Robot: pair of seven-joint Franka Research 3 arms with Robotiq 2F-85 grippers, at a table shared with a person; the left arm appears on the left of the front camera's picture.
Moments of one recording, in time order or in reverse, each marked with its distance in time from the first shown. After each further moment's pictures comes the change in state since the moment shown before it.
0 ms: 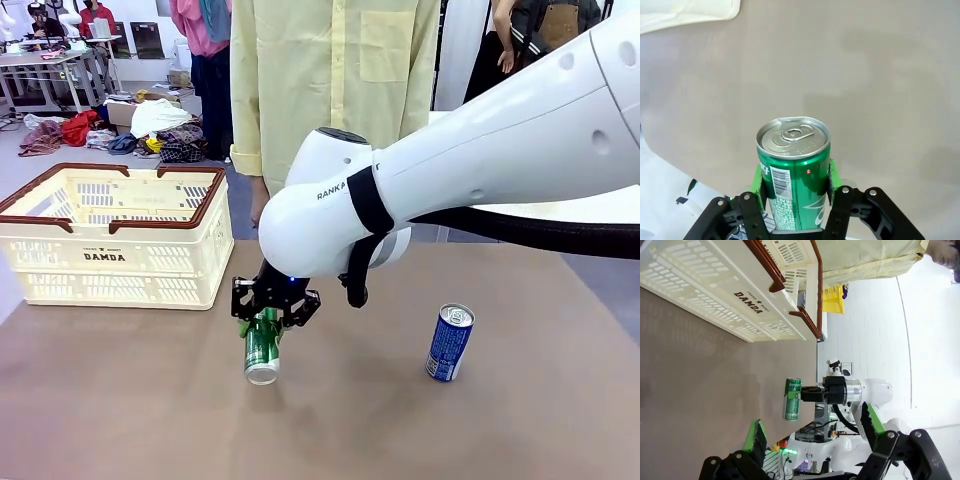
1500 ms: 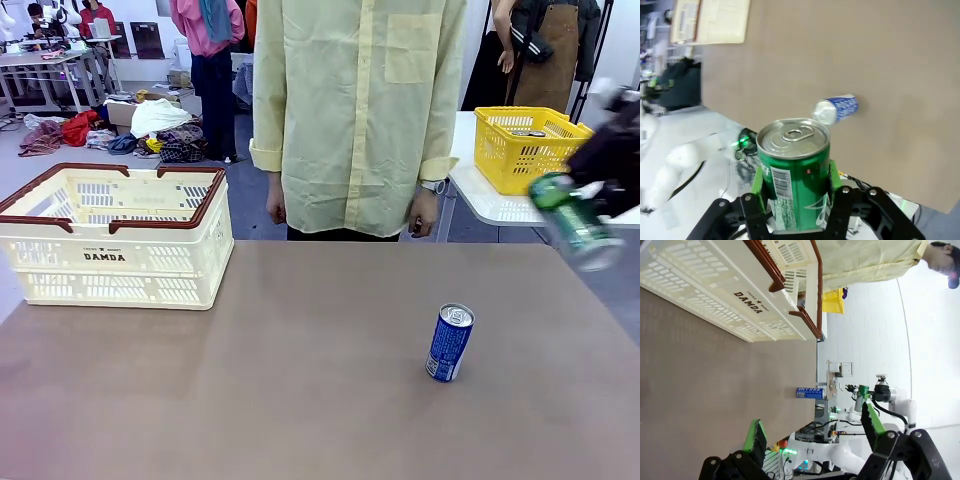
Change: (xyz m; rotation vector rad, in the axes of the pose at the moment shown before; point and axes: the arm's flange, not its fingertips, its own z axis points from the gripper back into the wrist) left arm 0.000 0.000 0.000 0.000 0.000 0.000; right arm -0.062 -0.288 0.323 0.255 -0.085 0.023
